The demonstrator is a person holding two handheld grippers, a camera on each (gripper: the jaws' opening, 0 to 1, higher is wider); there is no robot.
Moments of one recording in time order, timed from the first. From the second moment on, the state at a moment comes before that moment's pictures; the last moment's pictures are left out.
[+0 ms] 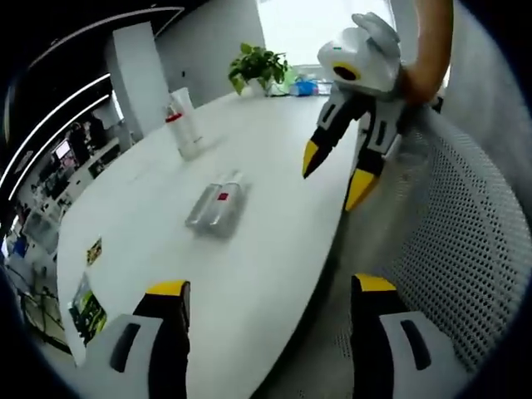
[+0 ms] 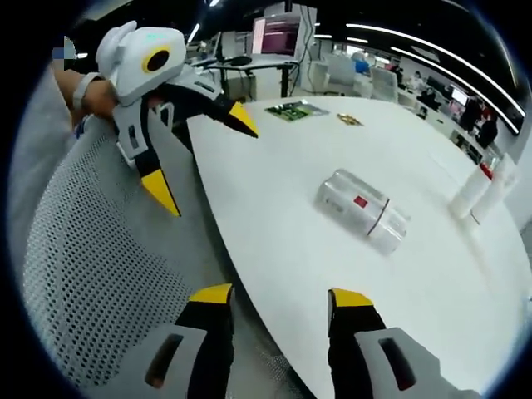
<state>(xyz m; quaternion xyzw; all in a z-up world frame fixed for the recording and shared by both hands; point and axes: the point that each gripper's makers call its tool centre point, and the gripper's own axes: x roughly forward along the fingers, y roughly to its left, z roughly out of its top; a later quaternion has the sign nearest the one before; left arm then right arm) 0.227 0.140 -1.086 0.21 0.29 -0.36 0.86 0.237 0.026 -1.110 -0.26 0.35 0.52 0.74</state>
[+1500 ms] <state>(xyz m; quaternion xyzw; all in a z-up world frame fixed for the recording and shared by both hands) 0.242 0.159 -1.082 0.17 0.29 -0.30 0.89 0.323 0.073 -1.117 -0.49 0.33 0.61 0.53</state>
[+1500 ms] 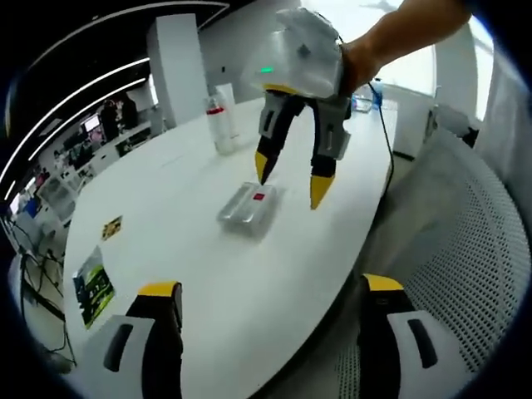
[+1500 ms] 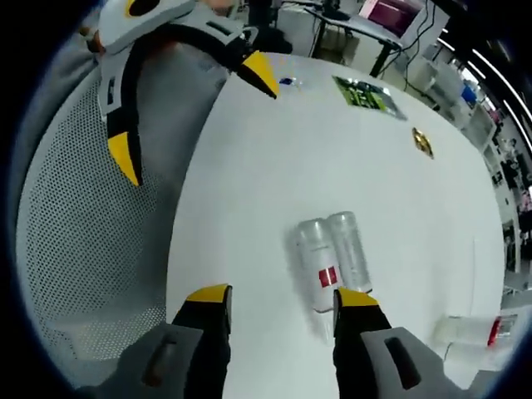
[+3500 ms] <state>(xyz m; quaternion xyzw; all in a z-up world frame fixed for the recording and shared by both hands) 0.236 0.138 -1.033 -0.14 0.30 -0.35 0.87 0.246 0.147 -1.032 -0.67 -0.12 0.65 0.34</state>
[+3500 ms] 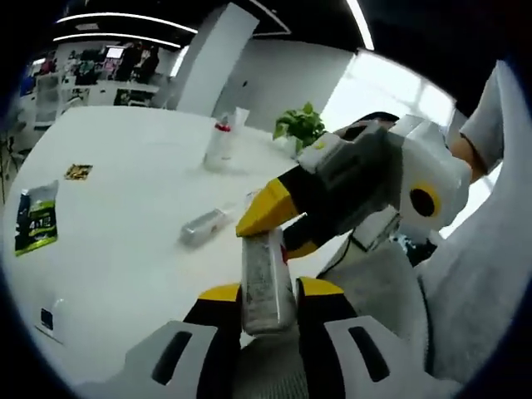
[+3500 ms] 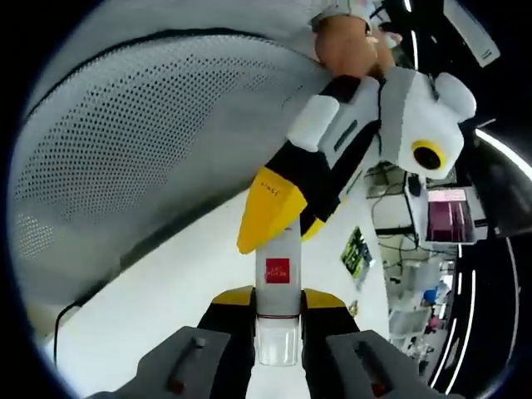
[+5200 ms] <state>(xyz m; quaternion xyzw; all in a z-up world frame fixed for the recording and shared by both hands) 0.248 0.167 -1.012 -0.30 0.30 -0.30 0.85 0.278 0.138 -1.013 -0.26 0.21 0.63 0.70</state>
